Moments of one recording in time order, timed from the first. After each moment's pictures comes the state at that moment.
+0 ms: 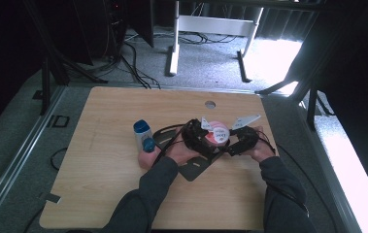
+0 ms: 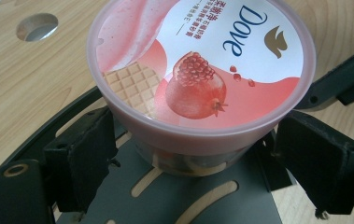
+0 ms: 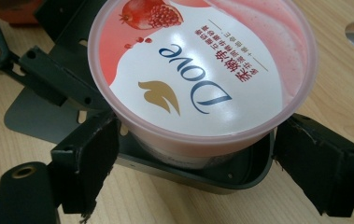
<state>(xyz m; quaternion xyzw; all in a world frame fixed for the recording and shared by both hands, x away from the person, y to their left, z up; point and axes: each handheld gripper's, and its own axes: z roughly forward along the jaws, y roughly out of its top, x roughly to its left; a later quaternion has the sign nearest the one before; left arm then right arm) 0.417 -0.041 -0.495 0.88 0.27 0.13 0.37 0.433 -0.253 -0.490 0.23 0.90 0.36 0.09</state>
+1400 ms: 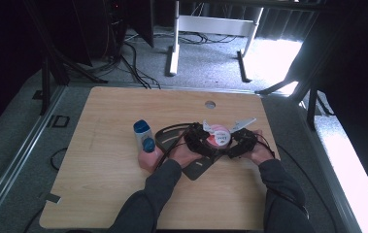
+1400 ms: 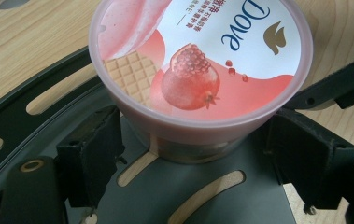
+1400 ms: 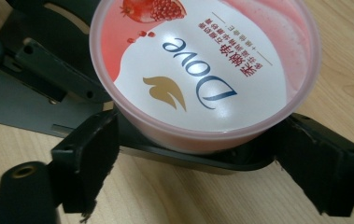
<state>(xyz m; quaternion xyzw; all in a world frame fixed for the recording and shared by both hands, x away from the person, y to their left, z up) 0.424 -0.050 -0.520 0.88 0.29 0.11 0.35 0.435 -0.253 -0.508 0.26 0.91 0.30 0.11</state>
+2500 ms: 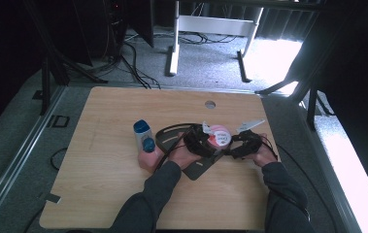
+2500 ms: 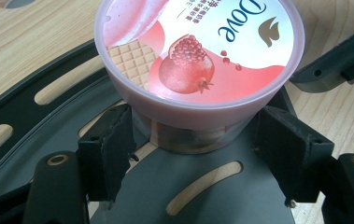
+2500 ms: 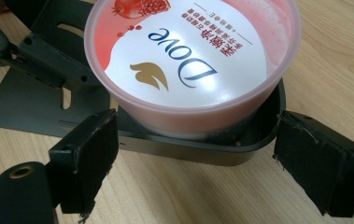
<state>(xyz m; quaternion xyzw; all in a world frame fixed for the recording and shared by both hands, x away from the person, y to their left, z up) 0.416 -0.048 -0.518 0.88 0.30 0.12 0.36 0.435 -0.274 -0.517 0.29 0.89 0.35 0.07</state>
